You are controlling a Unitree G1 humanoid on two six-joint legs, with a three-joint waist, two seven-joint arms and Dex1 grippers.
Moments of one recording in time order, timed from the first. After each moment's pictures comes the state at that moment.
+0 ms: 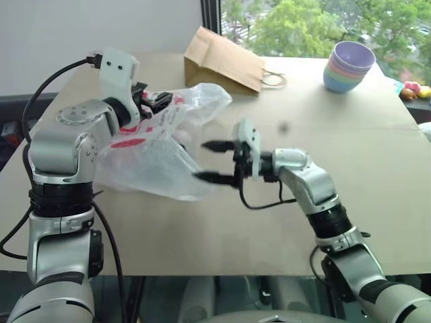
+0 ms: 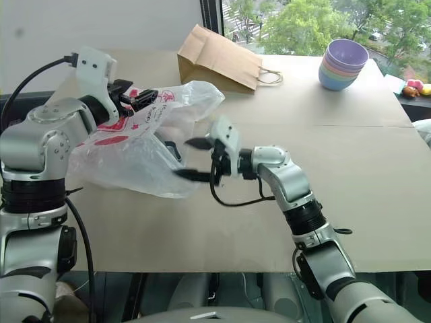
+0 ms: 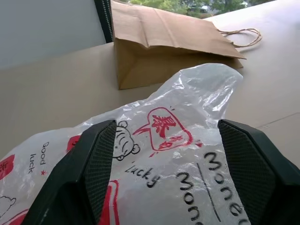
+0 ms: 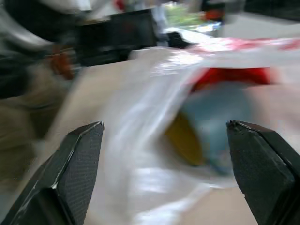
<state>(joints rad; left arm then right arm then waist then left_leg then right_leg) -0.77 0.76 0.08 -0.07 -0.43 0.90 -0.40 -0.69 -0.10 0.20 0.07 0.25 0.44 0.88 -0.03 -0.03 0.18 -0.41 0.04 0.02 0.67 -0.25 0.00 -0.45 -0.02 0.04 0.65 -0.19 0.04</state>
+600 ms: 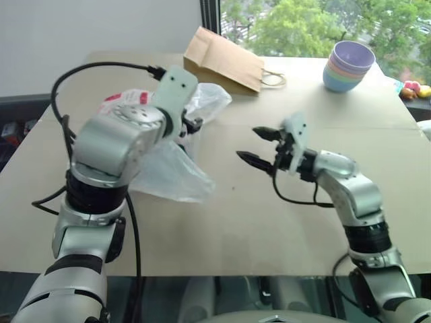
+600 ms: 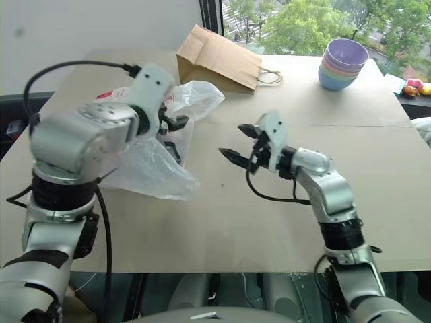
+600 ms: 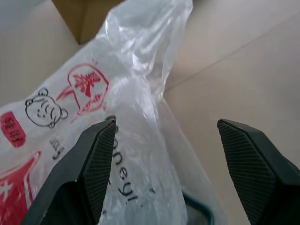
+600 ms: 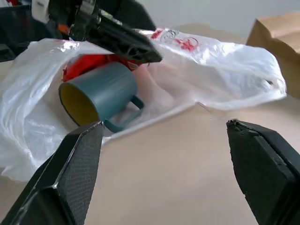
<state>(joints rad) -0.90 0.64 -0.23 -0.35 -0.28 1.50 -0.18 -0.48 -0.32 0.06 -0.23 0.35 0.57 0.77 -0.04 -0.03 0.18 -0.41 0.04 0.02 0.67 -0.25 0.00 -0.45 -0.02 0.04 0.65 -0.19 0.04</state>
